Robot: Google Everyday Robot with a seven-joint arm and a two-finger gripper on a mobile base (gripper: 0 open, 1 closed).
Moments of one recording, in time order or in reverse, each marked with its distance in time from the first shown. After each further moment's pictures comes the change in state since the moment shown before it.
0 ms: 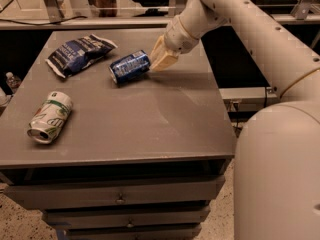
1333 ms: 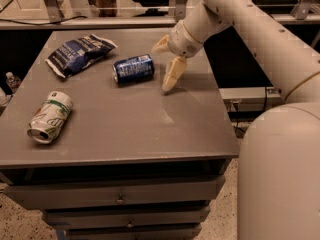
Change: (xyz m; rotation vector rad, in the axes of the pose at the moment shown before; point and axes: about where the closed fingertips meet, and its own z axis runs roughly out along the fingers) arm 0.014 0.015 0.000 -0.034 0.022 0.031
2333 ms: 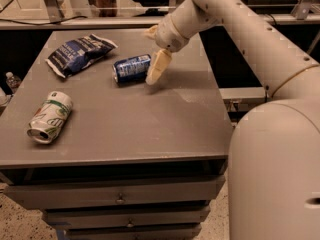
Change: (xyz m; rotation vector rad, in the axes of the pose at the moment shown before) arm -0.039 -0.027 0.015 0.053 -0.093 0.066
